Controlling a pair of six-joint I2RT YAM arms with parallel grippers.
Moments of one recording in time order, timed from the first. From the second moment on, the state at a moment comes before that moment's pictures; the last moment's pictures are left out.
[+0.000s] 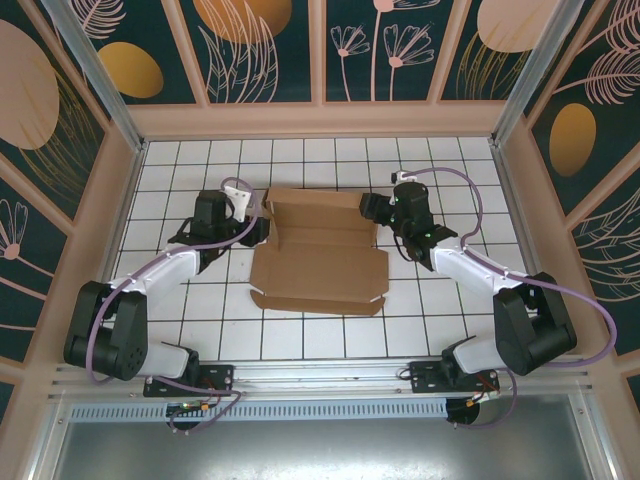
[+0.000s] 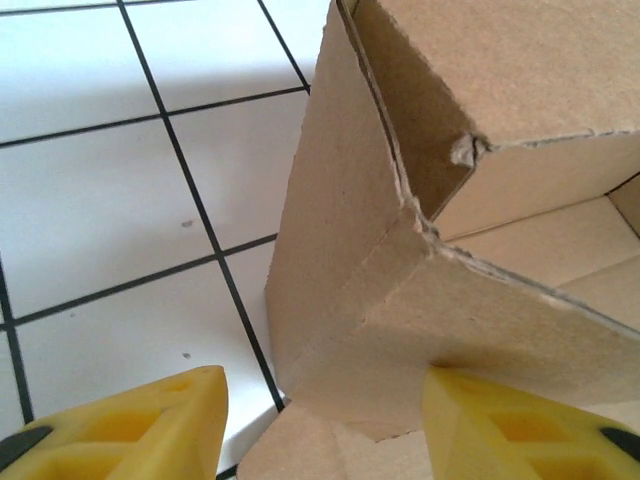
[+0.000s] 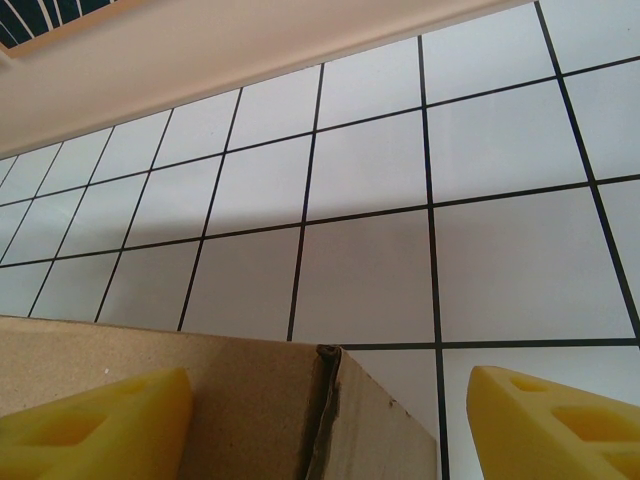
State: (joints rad) left arm -0.28 1.40 0.74 -0.01 0.28 -0.10; right arm 0.46 1.39 0.80 0.09 0.08 0.47
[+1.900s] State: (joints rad) left arm -0.32 1.15 0.63 0.12 0.39 0.08; right arm 0.47 1.40 0.80 0.09 0.08 0.46
